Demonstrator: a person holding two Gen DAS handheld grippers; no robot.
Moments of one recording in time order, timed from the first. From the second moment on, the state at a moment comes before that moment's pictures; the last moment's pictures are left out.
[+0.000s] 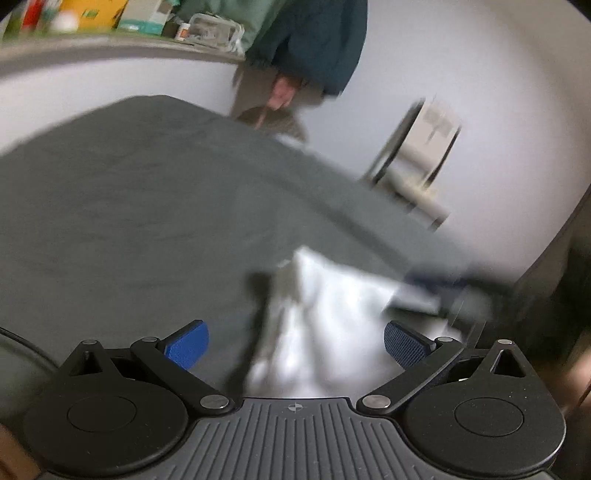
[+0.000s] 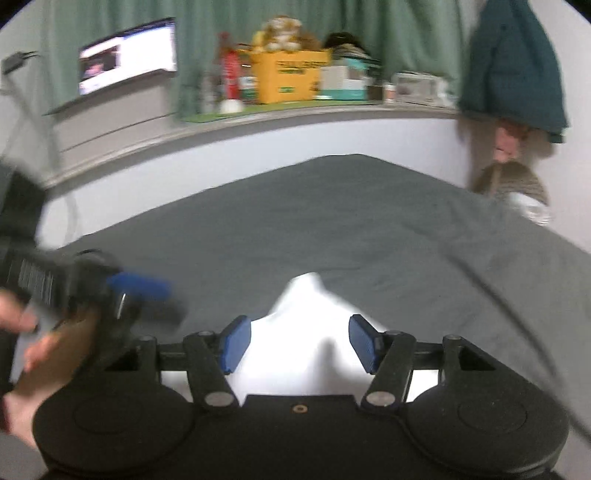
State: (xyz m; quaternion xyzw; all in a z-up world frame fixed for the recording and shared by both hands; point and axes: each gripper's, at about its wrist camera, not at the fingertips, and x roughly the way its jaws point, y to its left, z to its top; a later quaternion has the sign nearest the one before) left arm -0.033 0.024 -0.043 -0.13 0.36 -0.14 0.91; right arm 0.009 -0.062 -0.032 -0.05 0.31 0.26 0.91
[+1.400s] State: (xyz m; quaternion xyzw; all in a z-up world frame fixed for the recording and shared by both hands) left arm -0.042 0.029 -0.062 -0.13 0.42 -0.16 0.88; right arm 0.119 -0.029 -0.063 0.09 0.46 0.22 0.86
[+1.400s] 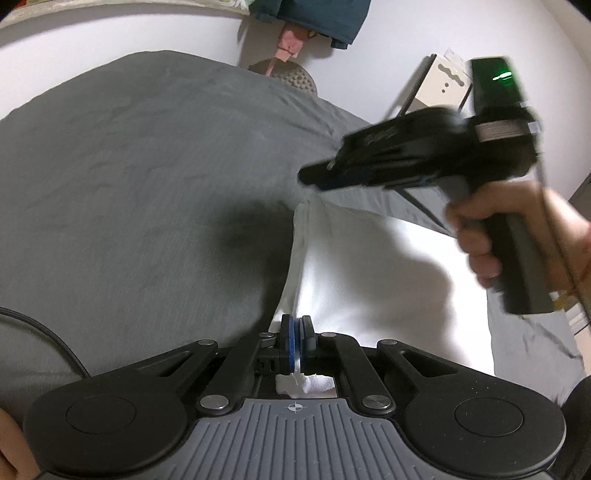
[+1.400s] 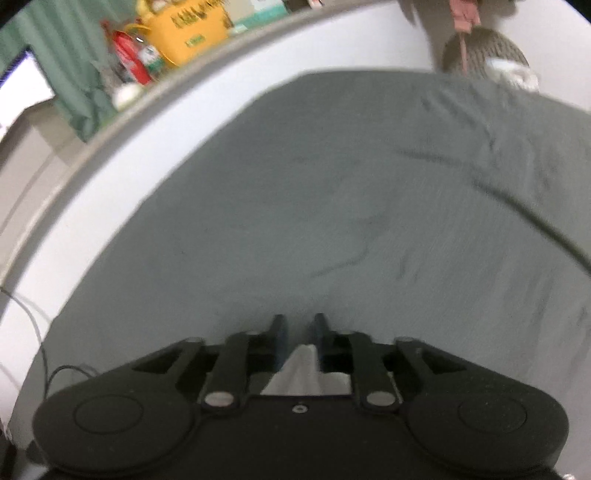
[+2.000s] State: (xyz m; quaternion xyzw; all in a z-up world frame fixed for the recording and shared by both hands) left arm -0.038 0.022 -0.068 -0.13 0.43 -0.15 0.88; right arm 0.111 -0.017 -0.060 0.01 0.43 0.19 0.88
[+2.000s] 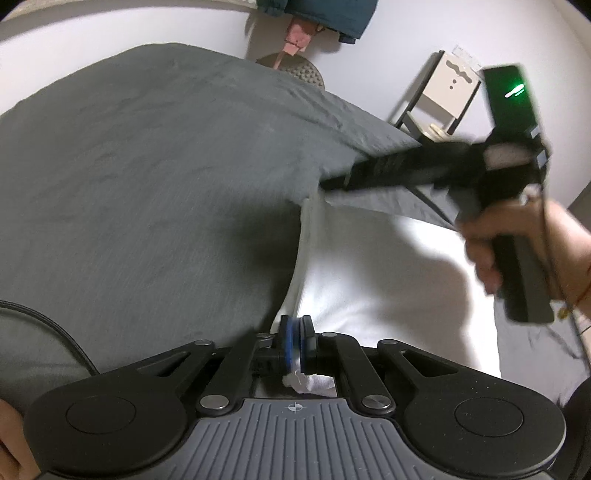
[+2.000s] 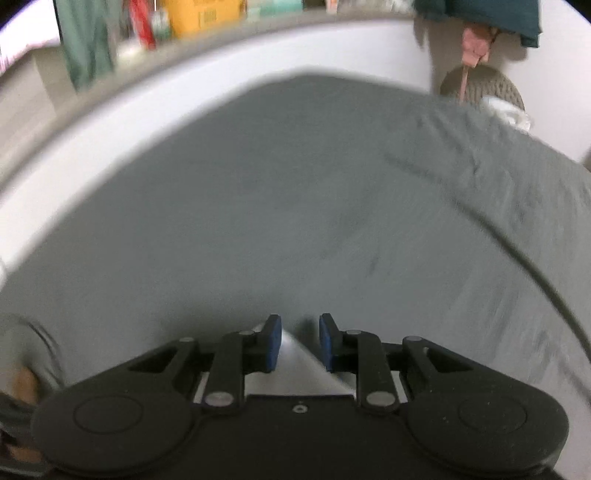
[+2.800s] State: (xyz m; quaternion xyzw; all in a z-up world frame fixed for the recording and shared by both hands) left arm -0.036 0.060 -0.078 -0.30 0.42 -0.10 0.85; right arm -0.071 -0.121 -0.073 0.05 0.28 0.28 0.92
